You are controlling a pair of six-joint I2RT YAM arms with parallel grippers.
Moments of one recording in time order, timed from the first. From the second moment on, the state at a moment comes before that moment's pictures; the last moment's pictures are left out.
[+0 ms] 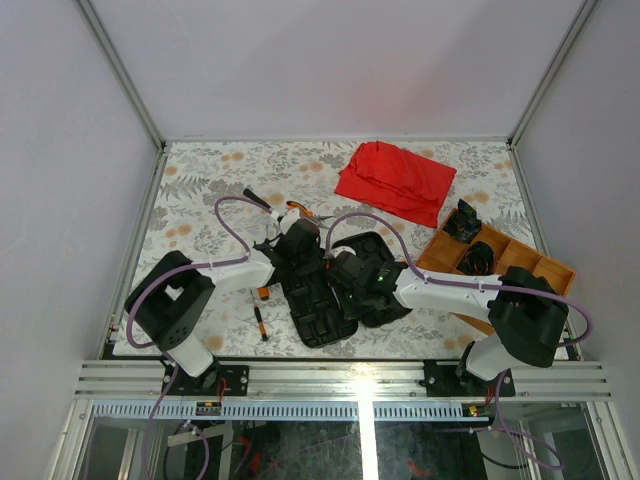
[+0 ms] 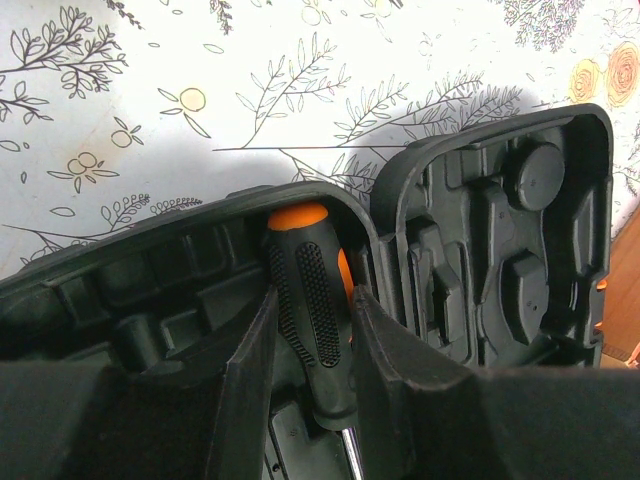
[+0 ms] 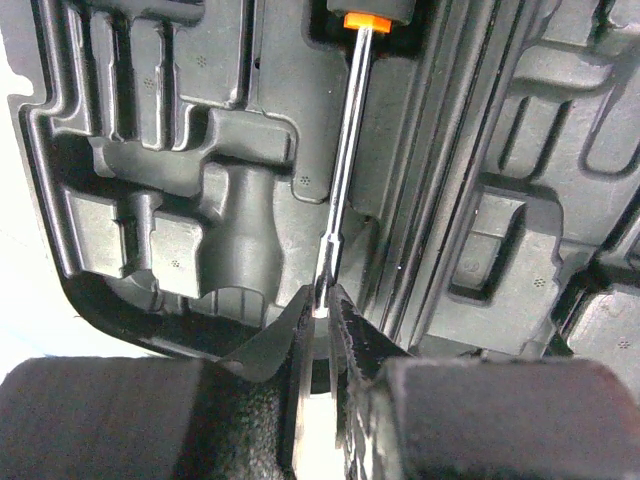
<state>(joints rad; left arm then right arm) -0.71 1.65 0.82 -0.03 -0.14 -0.97 1.03 1.54 0.88 -0.45 0.04 0.54</state>
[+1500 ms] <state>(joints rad) -0.73 1.65 0.83 -0.05 -0.17 -0.97 1.04 1.62 0.97 -0.50 0.09 0.54</state>
